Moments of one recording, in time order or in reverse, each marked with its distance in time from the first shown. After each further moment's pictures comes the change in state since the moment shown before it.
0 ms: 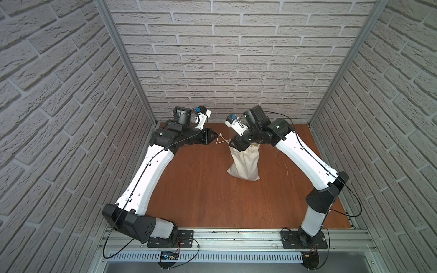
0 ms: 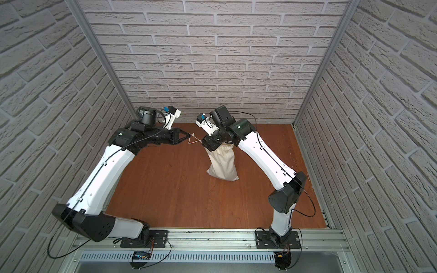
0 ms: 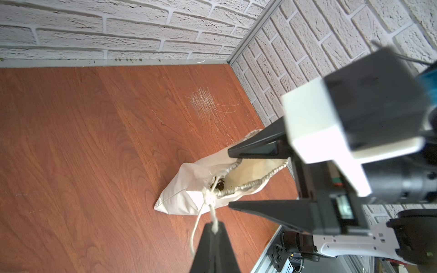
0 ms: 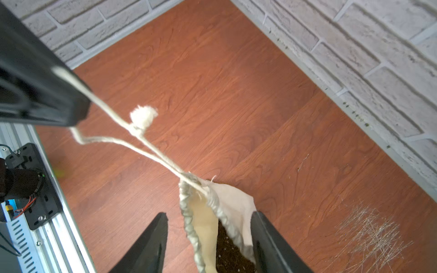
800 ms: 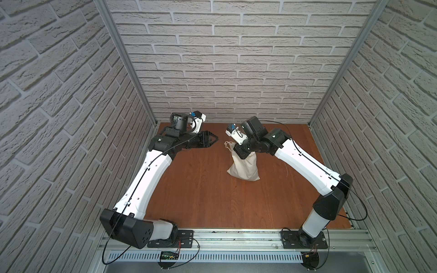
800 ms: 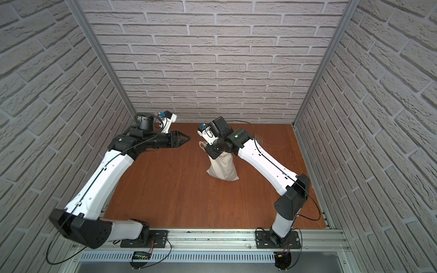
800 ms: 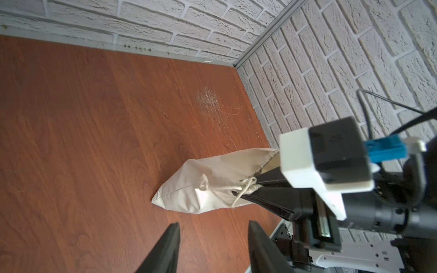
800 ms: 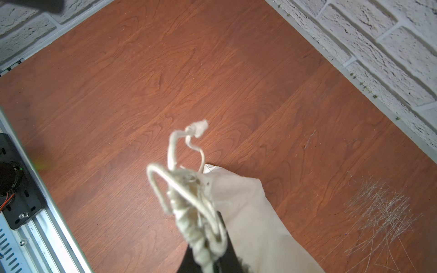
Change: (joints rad) left arm 0.037 -0.087 -0.193 0.114 0.024 -0.117; right arm 0.058 -0.106 -0.248 0.121 0.095 0.074
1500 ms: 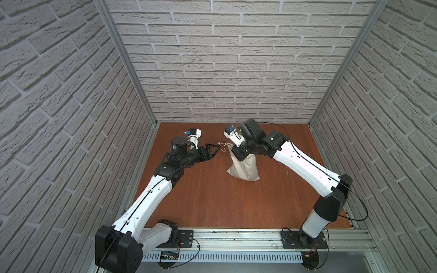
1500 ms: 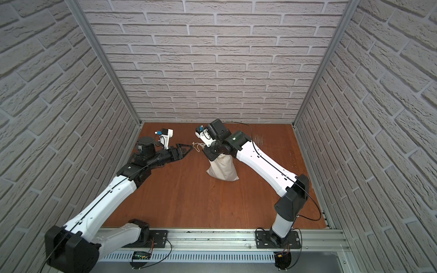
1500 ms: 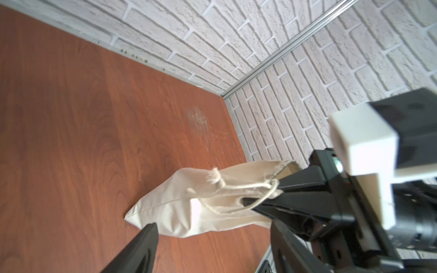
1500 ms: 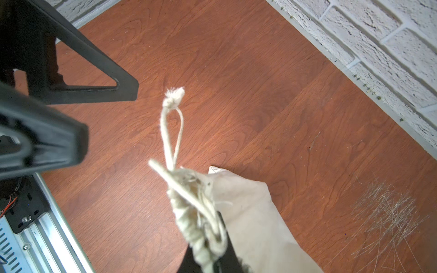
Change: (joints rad) left arm -0.037 -0.225 -0.554 0.648 -0.031 -0.304; right arm 0.025 -0.005 -0.011 0.013 0.017 0.024
